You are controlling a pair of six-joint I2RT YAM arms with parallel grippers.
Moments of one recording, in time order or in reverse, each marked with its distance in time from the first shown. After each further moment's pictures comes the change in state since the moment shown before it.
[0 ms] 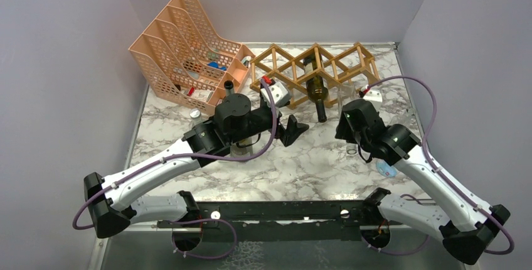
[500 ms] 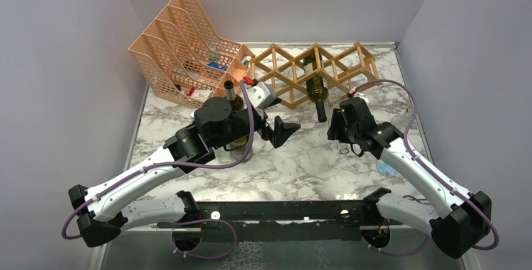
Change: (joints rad) left arm 0.000 -0.112 0.000 -0.051 -0.013 0.000; right arm -0.164 0.086 -0.175 0.233 -0.249 -0.112
